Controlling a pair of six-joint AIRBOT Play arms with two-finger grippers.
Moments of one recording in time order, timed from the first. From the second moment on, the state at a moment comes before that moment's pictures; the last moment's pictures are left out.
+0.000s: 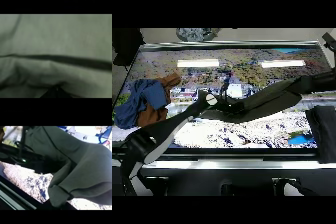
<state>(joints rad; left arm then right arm) -0.65 -1.94 1.62 0.59 -0.73 -1.56 -0.33 -1.26 1.61 -0.81 1.66 1.10</state>
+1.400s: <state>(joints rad) -0.12 -1.24 1.59 1.13 -0.99 -1.52 0.26 -1.82 1.61 -0.35 1.04 1.05</state>
